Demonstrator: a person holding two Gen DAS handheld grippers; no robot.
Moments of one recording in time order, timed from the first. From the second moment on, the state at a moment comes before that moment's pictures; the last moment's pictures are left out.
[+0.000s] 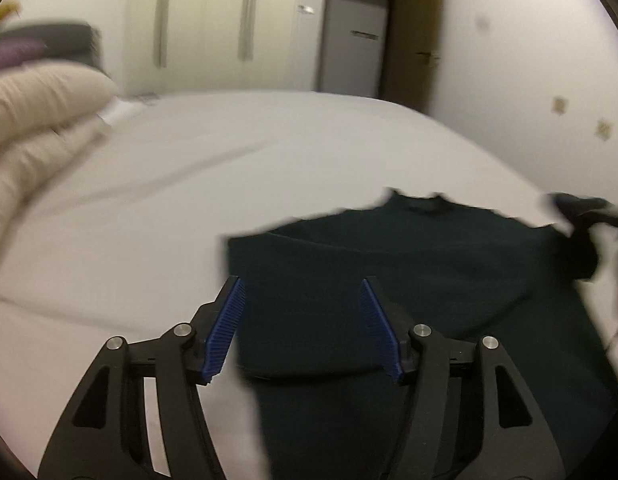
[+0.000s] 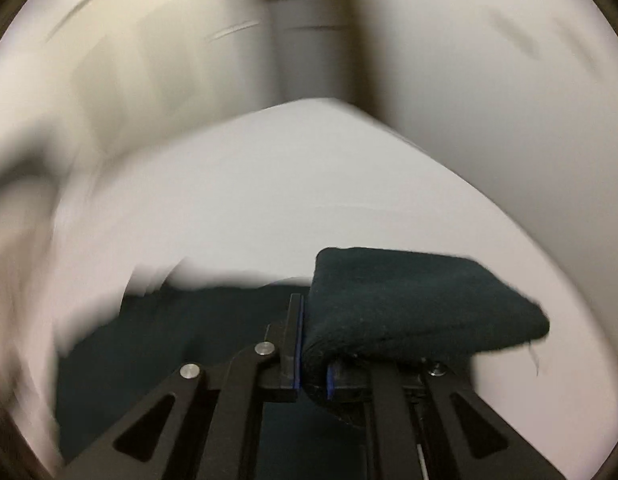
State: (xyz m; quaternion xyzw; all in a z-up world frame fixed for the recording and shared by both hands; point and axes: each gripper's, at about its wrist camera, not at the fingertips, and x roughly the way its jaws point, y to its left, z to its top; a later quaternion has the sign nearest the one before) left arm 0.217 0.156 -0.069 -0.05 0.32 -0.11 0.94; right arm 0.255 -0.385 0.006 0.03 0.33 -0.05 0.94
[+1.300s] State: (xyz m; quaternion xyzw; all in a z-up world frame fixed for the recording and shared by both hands) left arm 0.331 0.070 -0.116 -0.31 0.51 -0.23 0.77; right arm 0.202 -0.290 -0.048 0.12 0.36 0.09 0.92
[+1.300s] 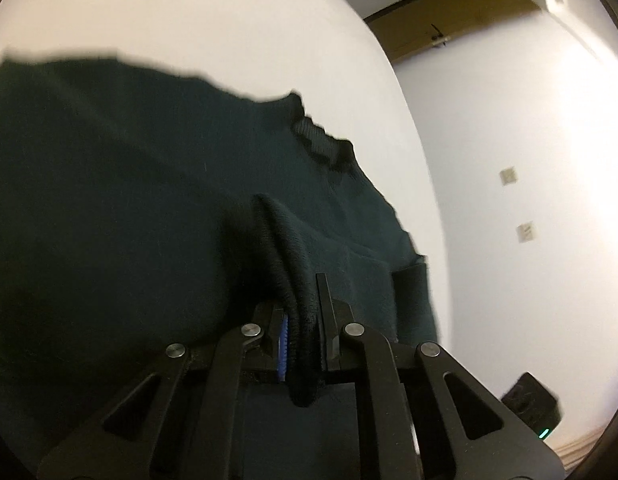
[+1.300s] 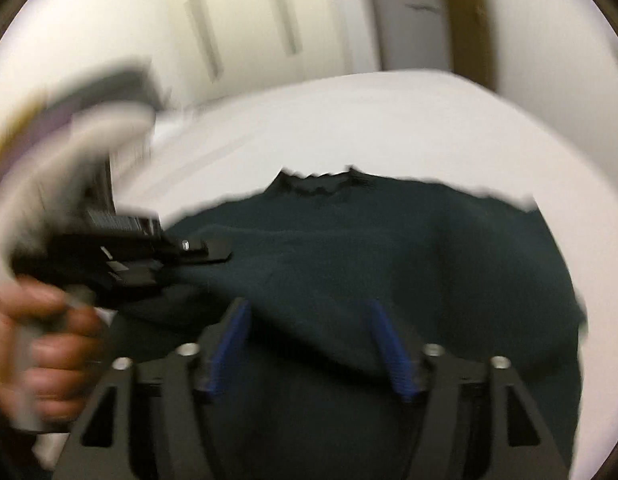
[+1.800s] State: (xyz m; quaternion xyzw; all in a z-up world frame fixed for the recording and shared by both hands) left arm 0.314 0.051 -0.059 -0.22 0.42 -0.26 0.84; right arm 0.204 -0.461 -0.117 0.58 0.27 0.05 0.77
